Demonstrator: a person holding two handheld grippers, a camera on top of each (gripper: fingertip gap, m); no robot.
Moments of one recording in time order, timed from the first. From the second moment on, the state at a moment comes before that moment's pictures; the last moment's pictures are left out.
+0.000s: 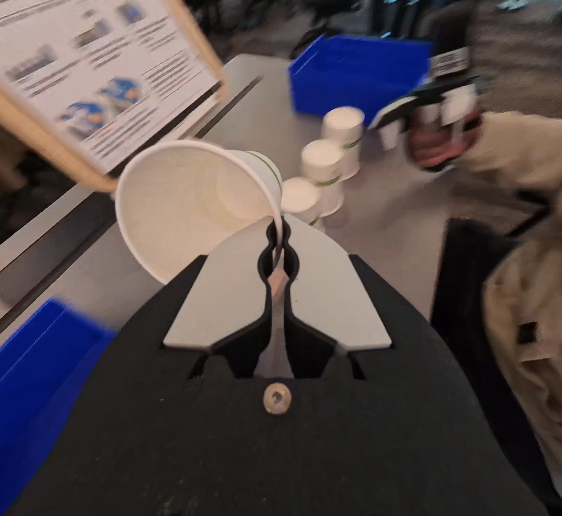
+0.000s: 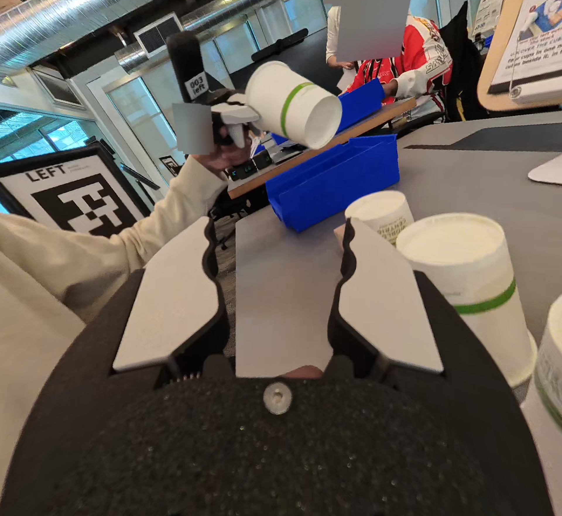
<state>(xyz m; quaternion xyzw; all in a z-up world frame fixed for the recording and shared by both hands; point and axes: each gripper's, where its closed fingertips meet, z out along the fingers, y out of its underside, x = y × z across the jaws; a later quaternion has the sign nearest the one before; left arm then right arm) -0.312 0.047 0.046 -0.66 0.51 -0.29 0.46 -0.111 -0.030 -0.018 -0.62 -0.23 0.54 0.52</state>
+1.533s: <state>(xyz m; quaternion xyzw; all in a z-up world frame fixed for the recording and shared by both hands) -0.143 0.020 -0.016 -0.54 0.80 0.08 0.26 -0.128 0.012 -0.022 -0.73 -0.24 0.47 0.44</state>
